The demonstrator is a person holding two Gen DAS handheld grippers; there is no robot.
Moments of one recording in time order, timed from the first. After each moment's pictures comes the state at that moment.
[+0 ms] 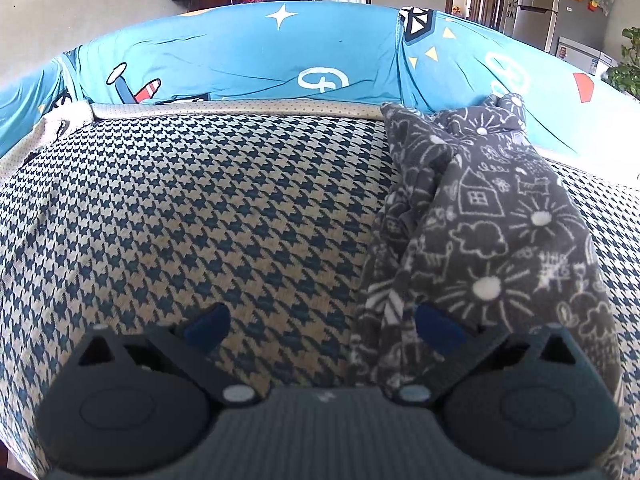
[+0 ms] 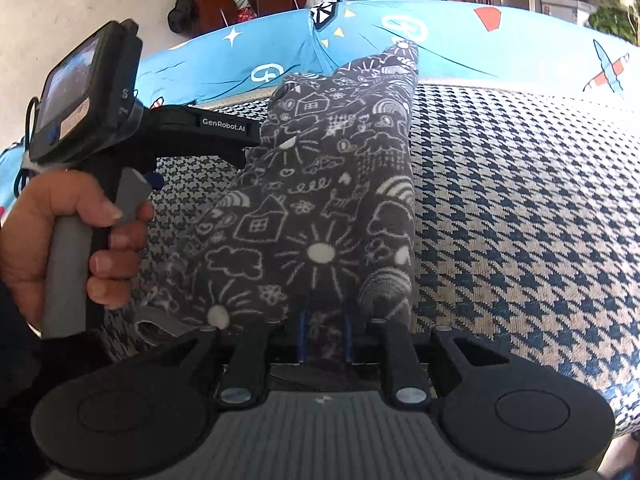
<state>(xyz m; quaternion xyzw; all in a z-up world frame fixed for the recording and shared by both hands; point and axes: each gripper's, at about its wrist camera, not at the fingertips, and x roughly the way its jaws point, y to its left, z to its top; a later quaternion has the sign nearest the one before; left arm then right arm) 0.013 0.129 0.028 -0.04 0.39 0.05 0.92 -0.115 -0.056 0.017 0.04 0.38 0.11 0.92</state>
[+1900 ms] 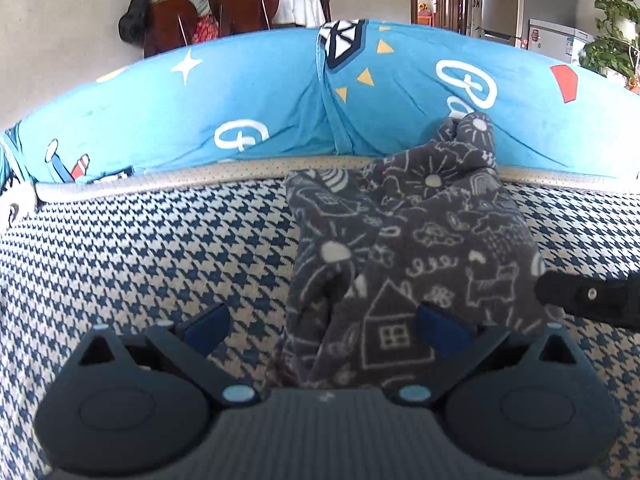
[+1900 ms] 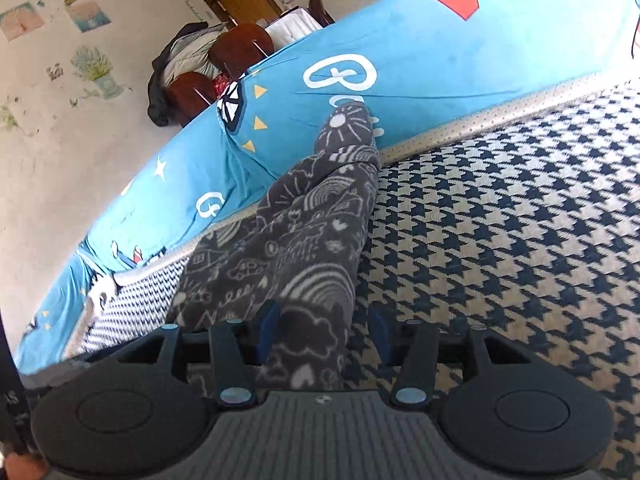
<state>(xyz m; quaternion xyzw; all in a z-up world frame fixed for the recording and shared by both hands) 0.120 0.059 0.040 0.03 0.37 0.03 0.93 0.137 -0.161 0.027 0.24 0.35 0.17 0.89</state>
